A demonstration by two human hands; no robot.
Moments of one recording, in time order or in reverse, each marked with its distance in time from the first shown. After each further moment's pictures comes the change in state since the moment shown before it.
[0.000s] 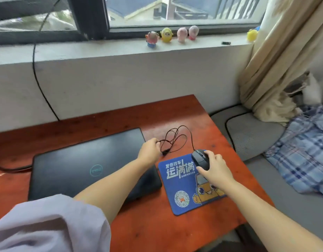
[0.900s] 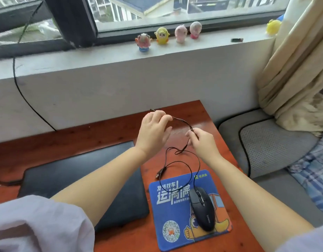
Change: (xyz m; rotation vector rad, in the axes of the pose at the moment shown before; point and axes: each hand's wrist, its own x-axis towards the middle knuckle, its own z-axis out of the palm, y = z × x) left_hand 0.068 0.084 -0.014 0.474 0.513 0.690; right_hand 0.132 -0.050 -0.053 0.558 0.145 -0.334
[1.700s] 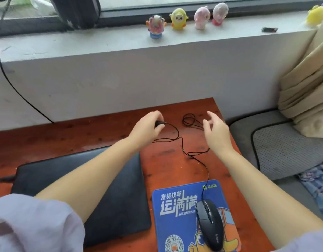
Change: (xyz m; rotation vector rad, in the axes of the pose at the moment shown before) left_hand 0.018 -0.069 0.019 -0.297 -0.384 -0.380; right_hand 0.062 0.010 0.008 -0.140 0.089 0.036
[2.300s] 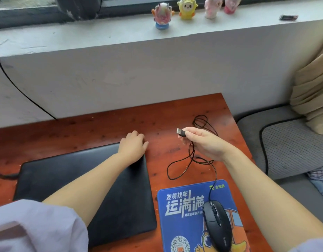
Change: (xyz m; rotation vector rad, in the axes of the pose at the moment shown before) left_hand -0.034 -0.077 0.030 0.440 -0.219 -0.334; right_hand -0.008 -0.011 0.023 0.693 -0.924 0.063
